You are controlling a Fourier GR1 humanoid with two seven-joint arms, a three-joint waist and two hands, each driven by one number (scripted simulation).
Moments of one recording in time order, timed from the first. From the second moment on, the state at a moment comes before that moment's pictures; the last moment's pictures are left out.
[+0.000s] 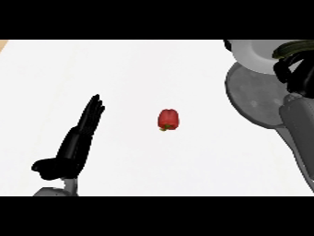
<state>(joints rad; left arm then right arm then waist) -0.03 0.11 -0.20 -1.56 0.07 0.08 -0.14 -0.70 -0.40 -0.01 -0.77 0.86 -0.89 0.47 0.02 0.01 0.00</state>
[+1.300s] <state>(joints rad) -0.05 0.09 -0.19 -1.56 0.05 0.08 -0.12 -0.78 -0.42 -0.44 -0.47 0.27 -0.51 -0.22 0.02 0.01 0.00</state>
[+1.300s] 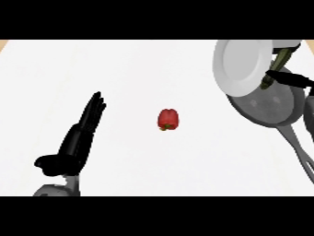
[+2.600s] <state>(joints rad) -0.03 0.06 -0.15 -1.58 0.02 0.05 -0.10 -0.07 -0.32 -0.39 -1.36 0.01 -0.07 -0.18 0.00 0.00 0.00</state>
